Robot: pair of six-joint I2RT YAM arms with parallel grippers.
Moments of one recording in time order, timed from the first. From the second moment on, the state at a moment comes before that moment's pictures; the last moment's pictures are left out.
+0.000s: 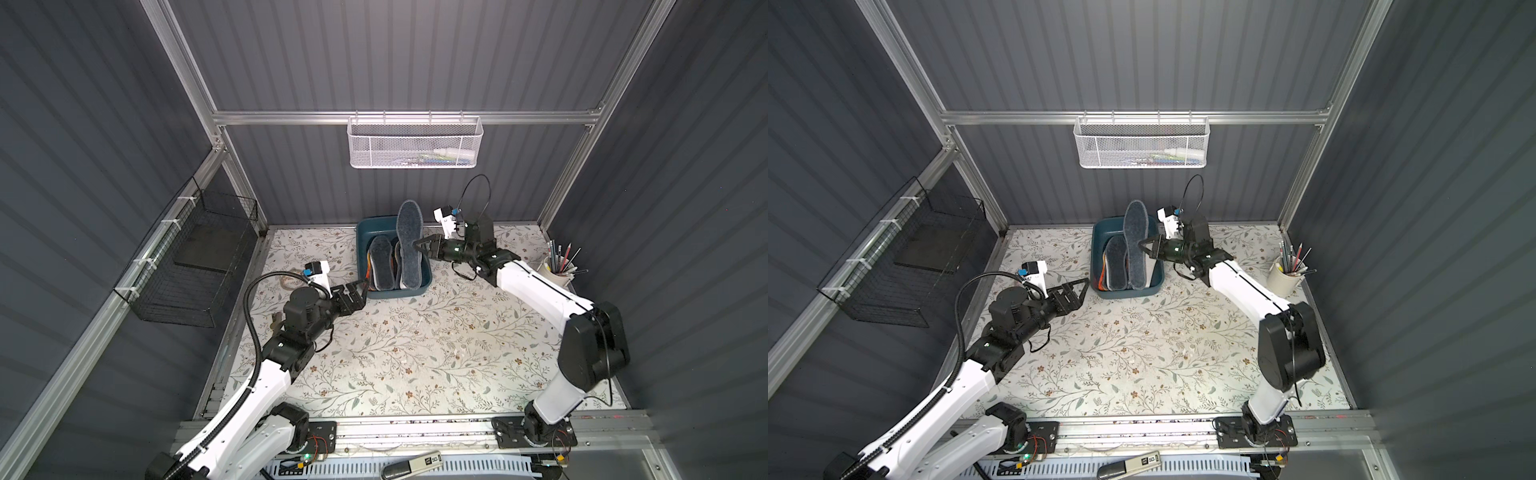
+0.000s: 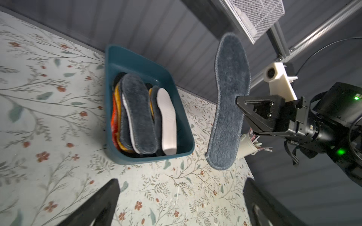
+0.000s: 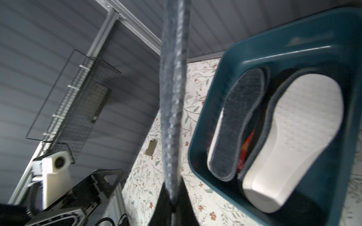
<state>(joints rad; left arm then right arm) -0.43 0.83 0.60 -0.02 0.10 -0.65 0.41 1.73 1.39 -0.08 -0.60 0.60</state>
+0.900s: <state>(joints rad) -0.43 0.66 0.56 -0.28 -0.06 -0.63 0.35 2.30 1.96 -0.43 -0.61 0.45</state>
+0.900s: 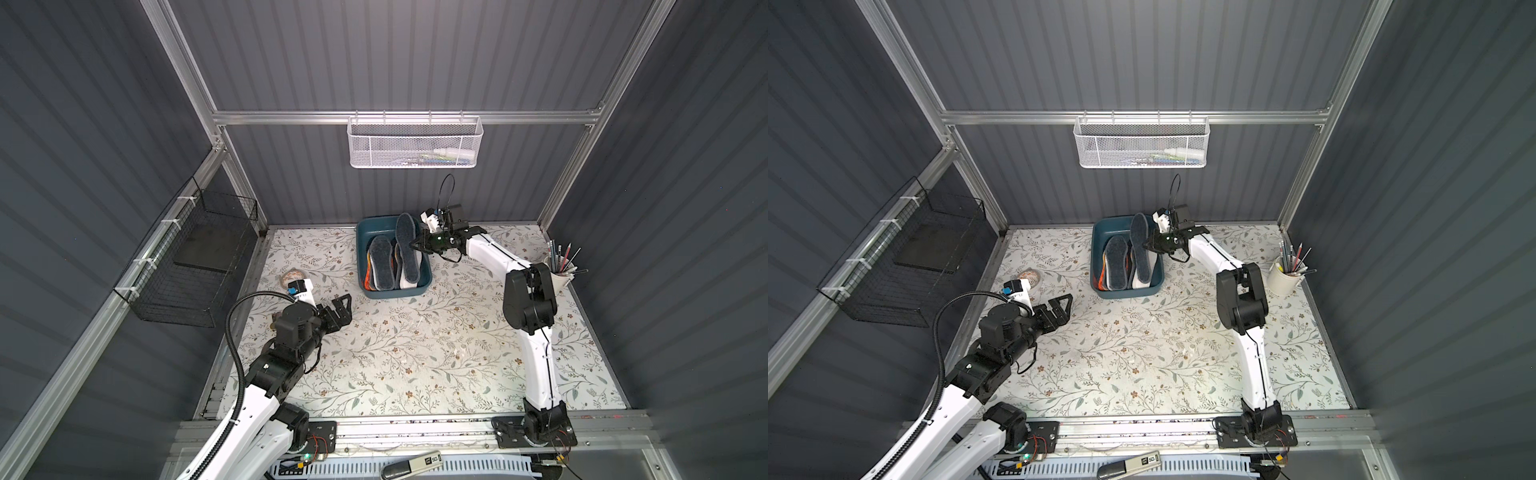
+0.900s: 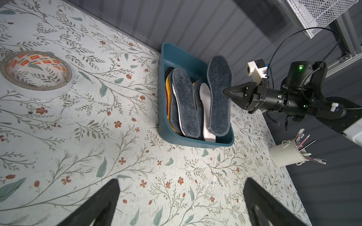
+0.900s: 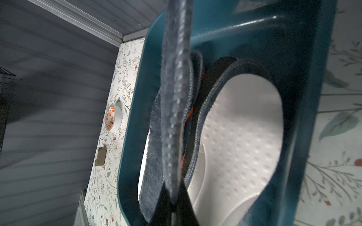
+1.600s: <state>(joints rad) -0.43 0.69 0.56 -0.26 -0.08 -0.61 0.35 2.06 1.80 -0.44 -0.47 0.36</state>
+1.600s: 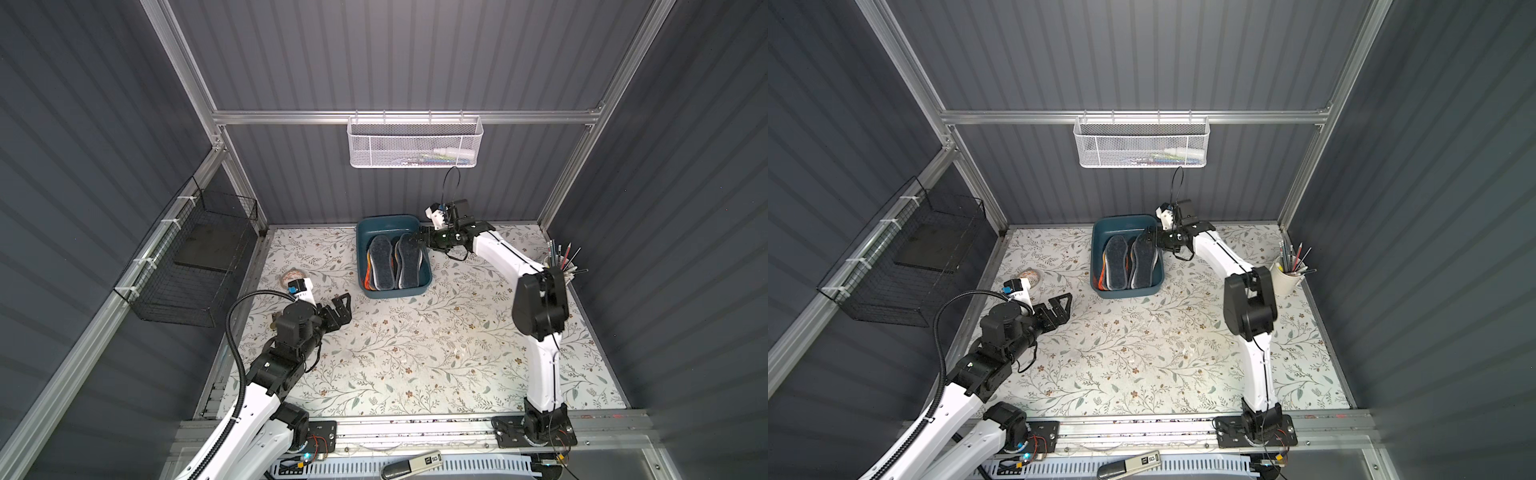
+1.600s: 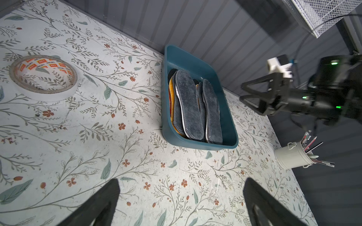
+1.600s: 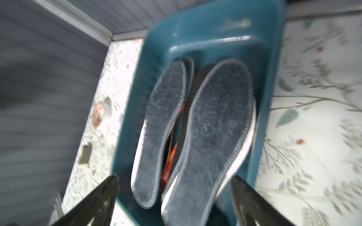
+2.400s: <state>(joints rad) -0.43 1.12 0.28 0.52 -0.67 0.00 0.33 1.03 0.38 0.46 0.44 -0.03</state>
